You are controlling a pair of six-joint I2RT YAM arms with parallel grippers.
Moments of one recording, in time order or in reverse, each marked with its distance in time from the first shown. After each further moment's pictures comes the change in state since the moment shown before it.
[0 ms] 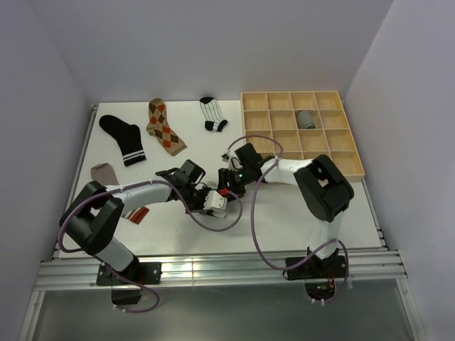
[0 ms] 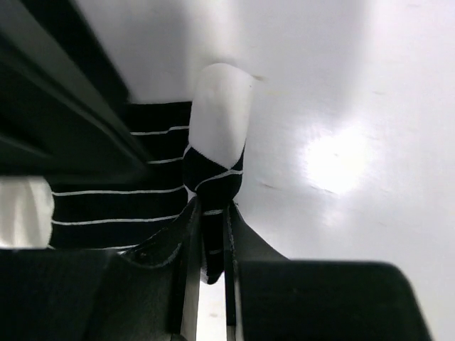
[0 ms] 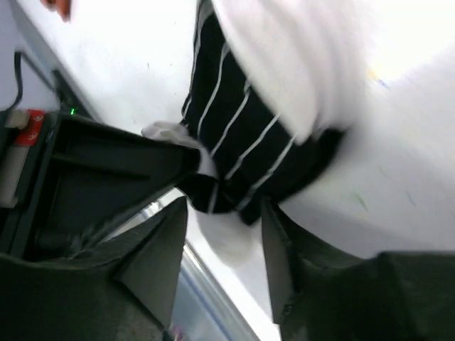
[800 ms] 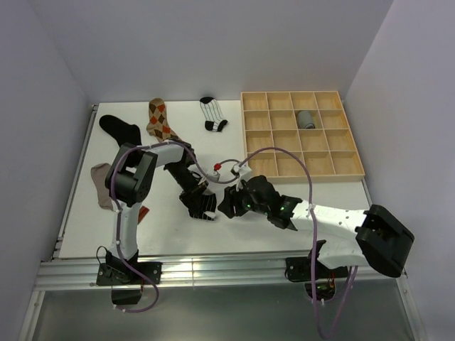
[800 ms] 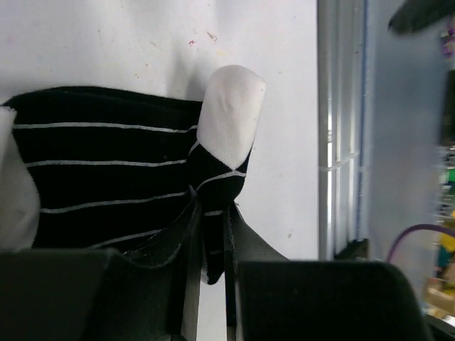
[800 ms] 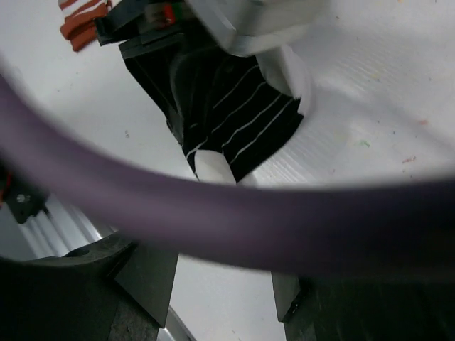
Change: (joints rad) left arm 0.243 0.546 0.541 -0.855 0.366 0.195; right arm 0.297 -0.678 -0.535 0.418 0.665 -0.014
